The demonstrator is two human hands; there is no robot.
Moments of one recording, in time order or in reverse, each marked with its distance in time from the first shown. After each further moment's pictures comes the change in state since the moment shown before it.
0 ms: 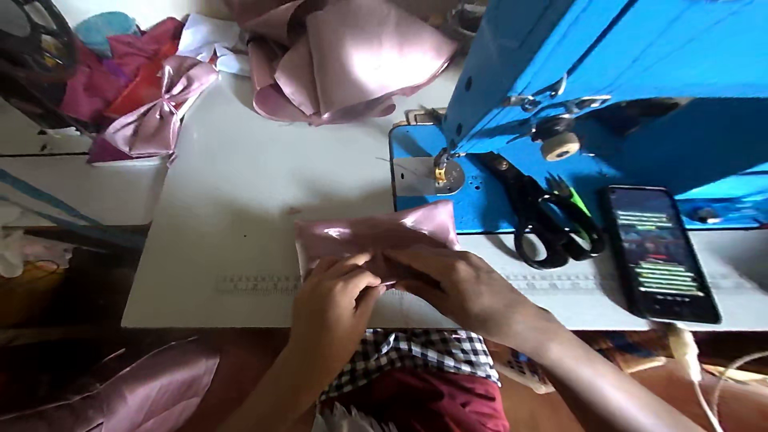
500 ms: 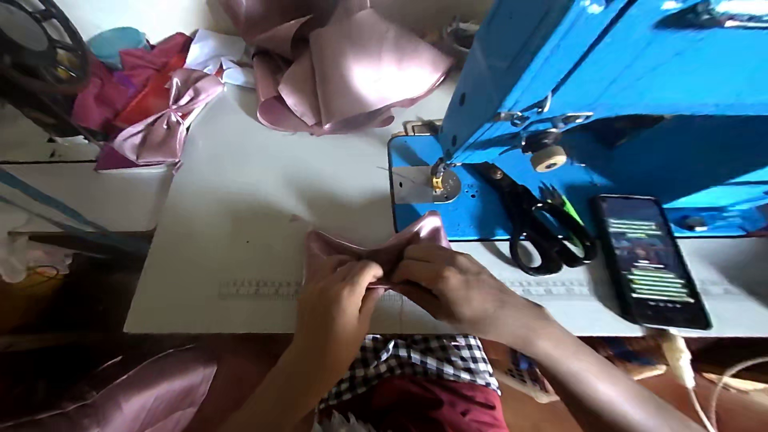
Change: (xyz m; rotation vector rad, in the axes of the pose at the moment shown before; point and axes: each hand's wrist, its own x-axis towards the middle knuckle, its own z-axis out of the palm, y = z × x) left_hand 0.007 0.002 0.001 0.069 0.053 0.092; right_hand 0.011 0.005 -0.002 -0.061 0.024 -0.231
